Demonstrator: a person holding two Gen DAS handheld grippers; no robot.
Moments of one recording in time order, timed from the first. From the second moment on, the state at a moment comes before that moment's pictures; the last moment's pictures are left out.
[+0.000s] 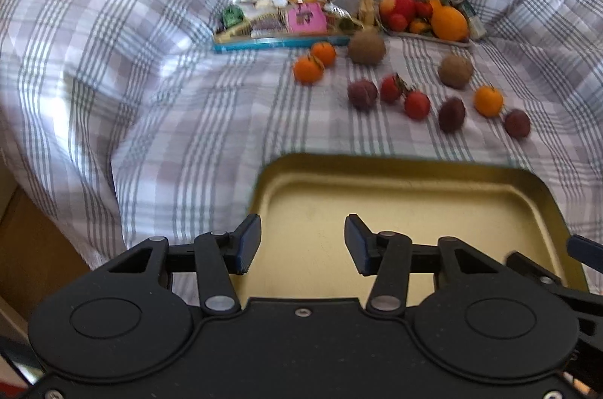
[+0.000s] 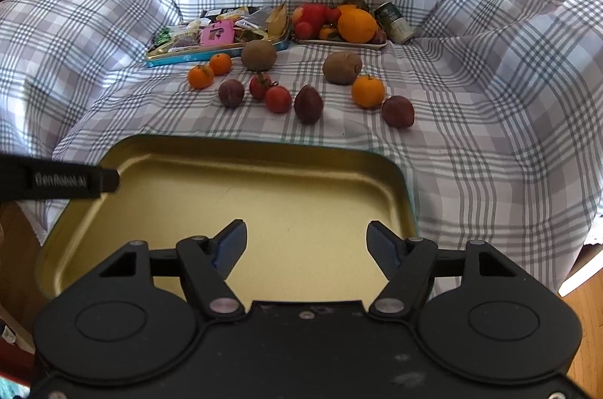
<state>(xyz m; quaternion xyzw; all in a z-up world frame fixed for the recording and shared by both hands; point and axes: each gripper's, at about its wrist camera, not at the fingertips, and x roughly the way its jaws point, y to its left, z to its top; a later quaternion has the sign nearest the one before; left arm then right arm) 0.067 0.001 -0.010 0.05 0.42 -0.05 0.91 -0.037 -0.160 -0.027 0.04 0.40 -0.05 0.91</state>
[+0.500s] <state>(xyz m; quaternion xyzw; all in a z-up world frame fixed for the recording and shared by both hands) 0.173 -0.029 -0.013 0.12 0.35 -0.06 0.93 0.058 -0.205 -0.023 0.05 0.36 -0.10 0.93</state>
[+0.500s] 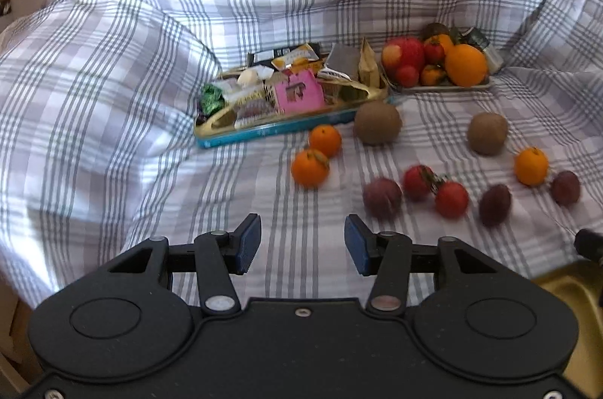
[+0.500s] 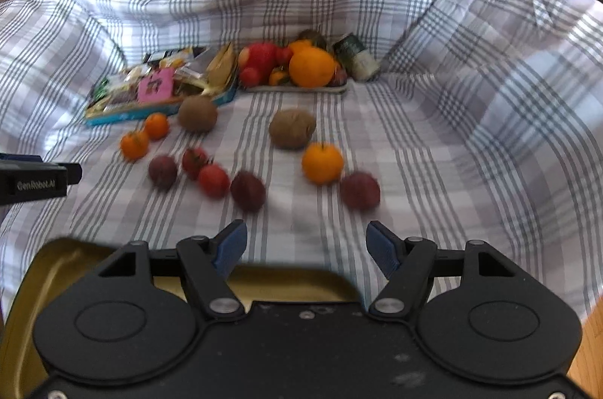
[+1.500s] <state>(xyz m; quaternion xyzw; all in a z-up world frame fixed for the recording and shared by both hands) 0.245 -0.035 -0.082 0.19 0.36 0.01 0.91 0.170 -0.223 -0.071 0.04 0.28 -0.12 0.95</state>
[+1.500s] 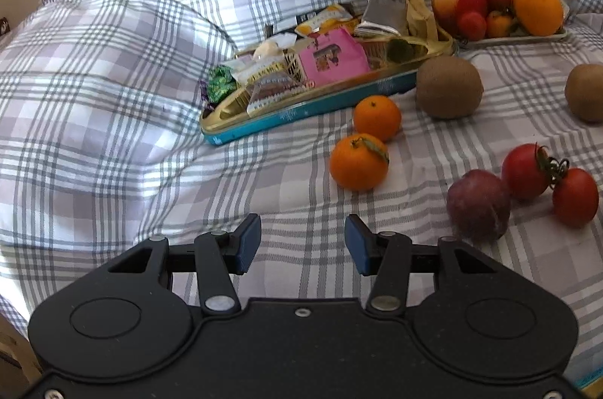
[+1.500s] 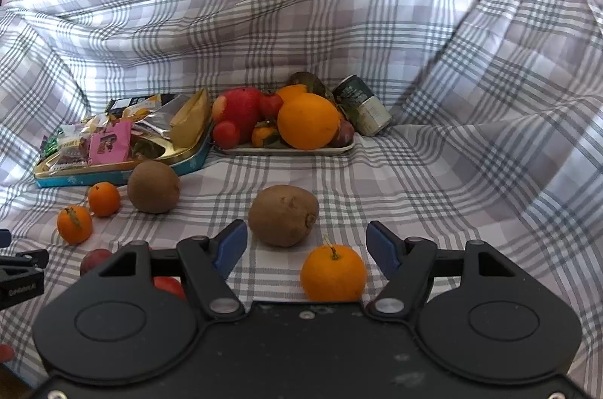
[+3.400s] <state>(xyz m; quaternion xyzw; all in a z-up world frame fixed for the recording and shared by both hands) 0.300 -0.029 -0.057 0.07 0.43 -0.08 0.90 0.192 -0.236 -0.087 0.04 0.39 -0.15 0.91</state>
